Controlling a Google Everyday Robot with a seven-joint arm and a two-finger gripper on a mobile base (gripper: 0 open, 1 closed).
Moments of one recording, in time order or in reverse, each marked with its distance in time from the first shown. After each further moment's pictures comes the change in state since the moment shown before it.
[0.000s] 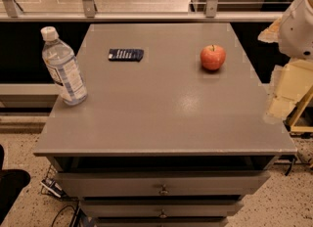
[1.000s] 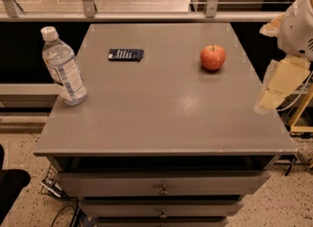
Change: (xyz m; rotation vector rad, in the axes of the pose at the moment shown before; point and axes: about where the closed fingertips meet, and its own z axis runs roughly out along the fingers) arm -0.001 -0.023 0.008 0.080 -0.079 0.056
